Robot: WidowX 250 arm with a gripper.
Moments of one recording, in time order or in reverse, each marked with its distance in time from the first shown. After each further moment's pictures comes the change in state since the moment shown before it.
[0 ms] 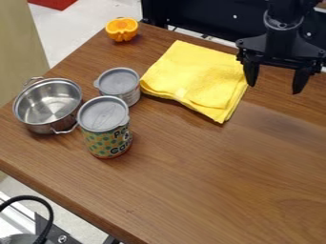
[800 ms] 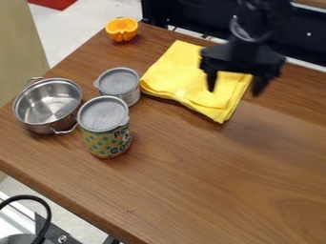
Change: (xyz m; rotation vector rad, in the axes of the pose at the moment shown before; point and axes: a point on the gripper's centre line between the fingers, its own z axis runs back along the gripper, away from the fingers) arm -0.016 0.071 0.012 0.221 -0.039 0.293
